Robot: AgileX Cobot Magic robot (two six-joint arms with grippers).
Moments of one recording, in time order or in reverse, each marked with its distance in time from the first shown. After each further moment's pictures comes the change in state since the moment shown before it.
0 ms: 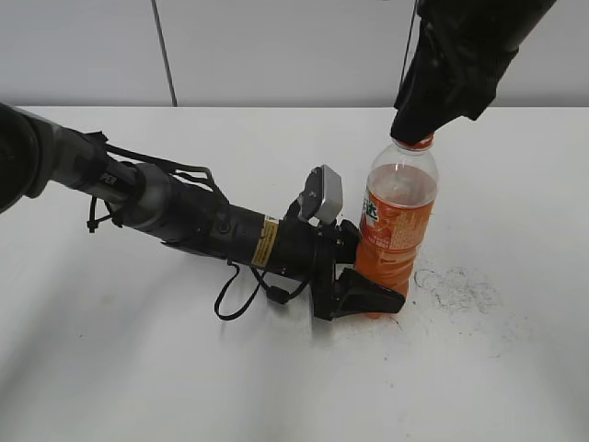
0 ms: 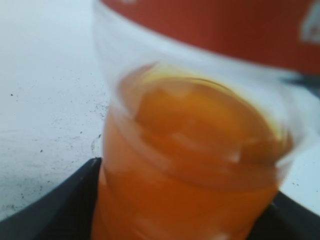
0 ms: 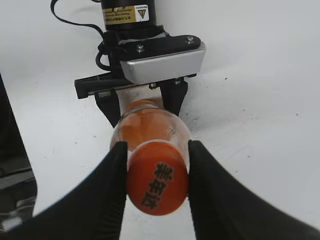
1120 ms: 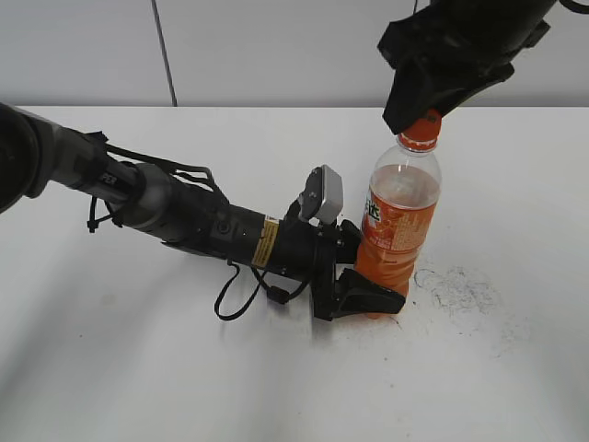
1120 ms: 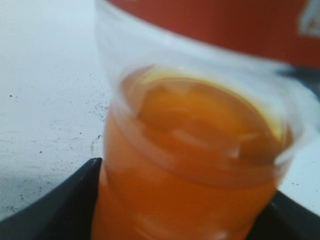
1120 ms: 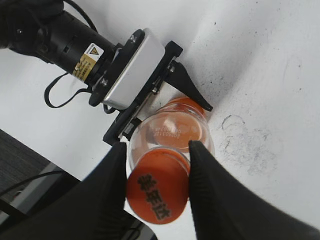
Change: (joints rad) left arm 0.000 0.000 0.000 0.002 -0.001 0.003; right arm 0.001 0.000 0.000 -0.025 -0.010 0.818
